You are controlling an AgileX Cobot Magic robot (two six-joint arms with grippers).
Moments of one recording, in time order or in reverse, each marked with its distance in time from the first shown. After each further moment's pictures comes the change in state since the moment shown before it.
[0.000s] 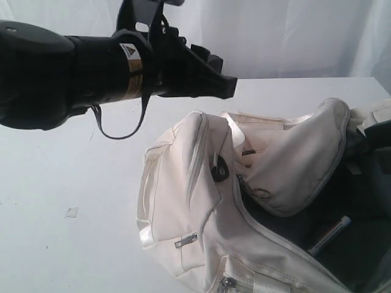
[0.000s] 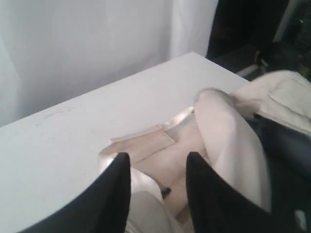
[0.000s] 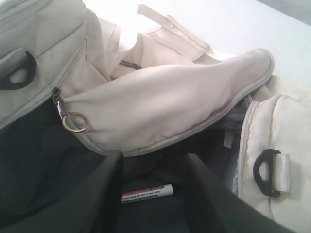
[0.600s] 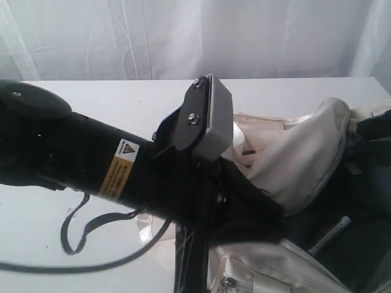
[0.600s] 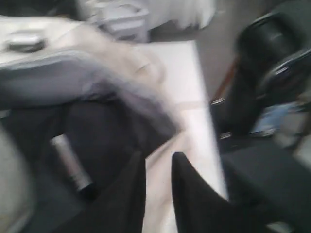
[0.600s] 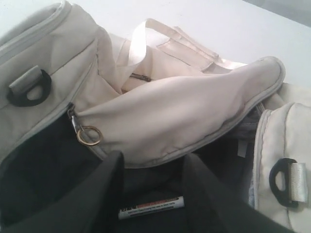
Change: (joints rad) left arm -0.004 -0.009 0.183 -0.019 -0.874 0.442; right arm 0.000 0.000 0.000 0.065 -0.021 0.000
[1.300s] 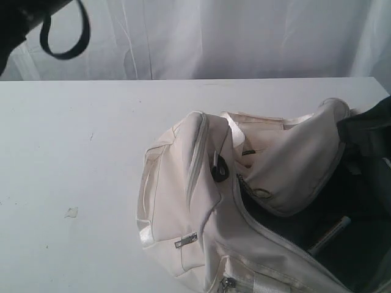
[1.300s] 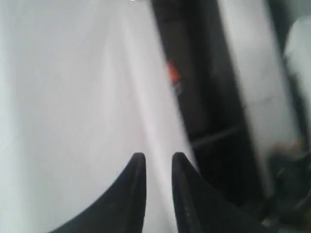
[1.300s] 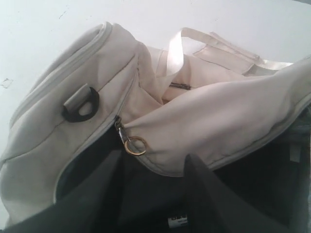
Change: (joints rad) left arm 0.091 -0.142 -0.183 -1.473 0.284 1.248; right arm 0.000 0.000 0.000 0.168 0.019 0.000
